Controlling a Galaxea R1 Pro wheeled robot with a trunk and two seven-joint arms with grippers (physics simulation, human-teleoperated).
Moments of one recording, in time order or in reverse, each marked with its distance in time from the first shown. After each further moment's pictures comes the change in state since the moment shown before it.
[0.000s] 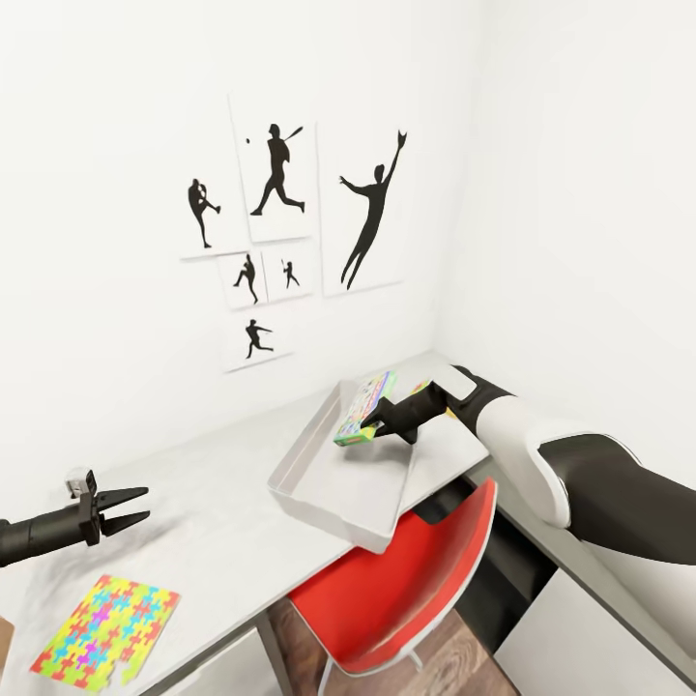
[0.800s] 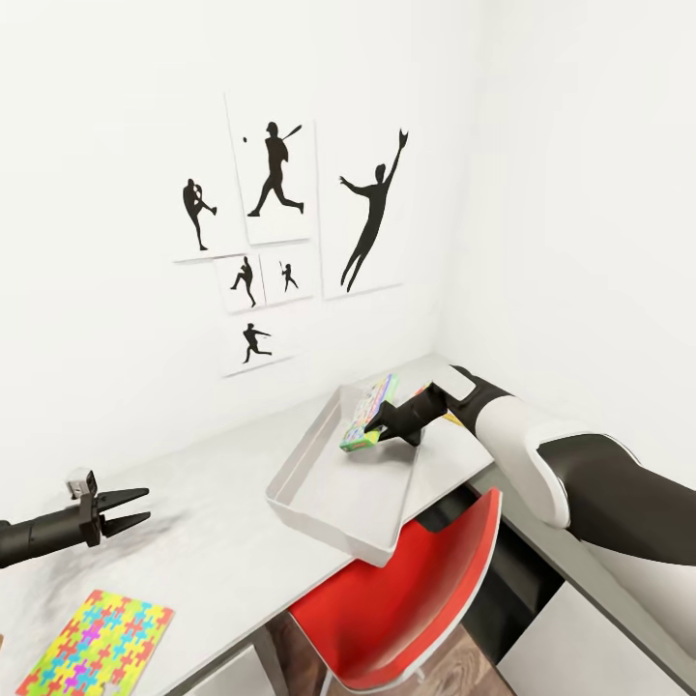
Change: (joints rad) left arm 0.003 -0.002 0.001 0.000 0.000 0.000 0.000; right arm 0.000 0.003 0.006 0.002 0.002 0.000 -0.059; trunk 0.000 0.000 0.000
